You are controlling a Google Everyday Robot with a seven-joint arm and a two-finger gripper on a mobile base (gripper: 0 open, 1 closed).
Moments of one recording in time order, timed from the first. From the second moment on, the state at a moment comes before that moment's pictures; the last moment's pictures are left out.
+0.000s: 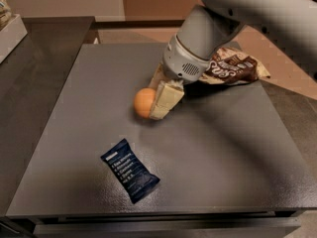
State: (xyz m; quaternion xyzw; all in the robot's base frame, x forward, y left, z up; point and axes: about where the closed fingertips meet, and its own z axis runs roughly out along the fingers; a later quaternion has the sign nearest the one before) arm 0.502 -0.001 0.891 -0.71 0.66 0.17 0.19
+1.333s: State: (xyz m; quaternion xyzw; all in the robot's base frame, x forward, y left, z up) arm 0.462 0.015 0.859 -0.74 0.62 0.19 0.18
